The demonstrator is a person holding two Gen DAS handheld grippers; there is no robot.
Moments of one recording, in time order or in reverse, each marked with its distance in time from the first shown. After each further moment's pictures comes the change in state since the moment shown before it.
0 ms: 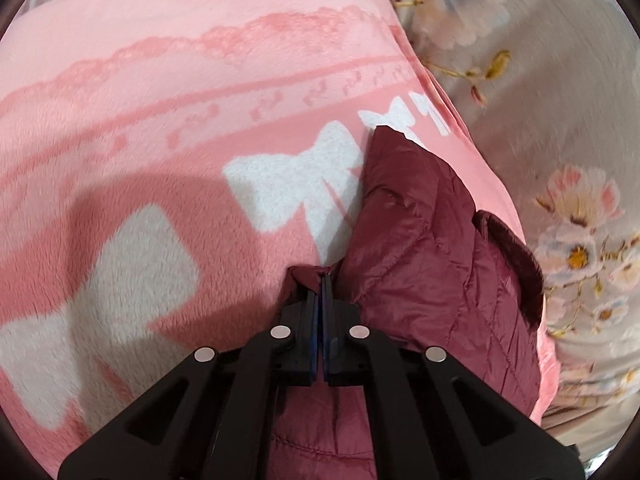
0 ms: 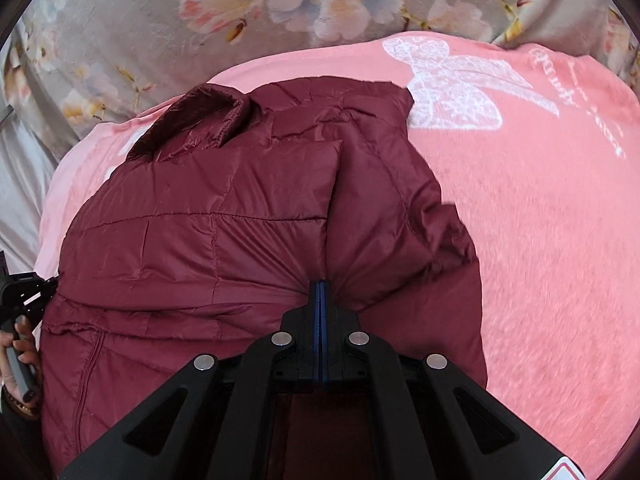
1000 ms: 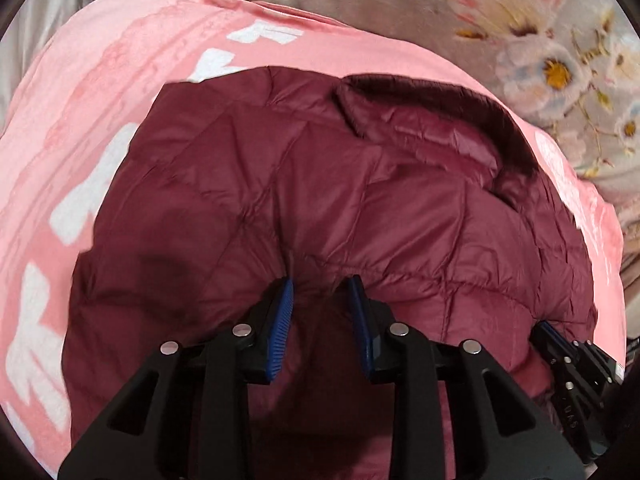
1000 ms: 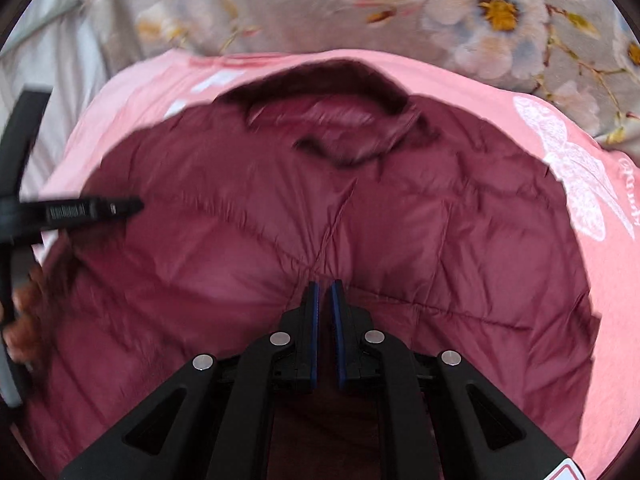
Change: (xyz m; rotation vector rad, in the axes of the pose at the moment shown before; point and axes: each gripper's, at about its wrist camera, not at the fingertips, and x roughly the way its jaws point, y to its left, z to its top) left arm 0.017 -0.152 -0.067 0.528 0.140 0.122; right arm 0.018 0.111 0.018 -0.356 0.019 0.046
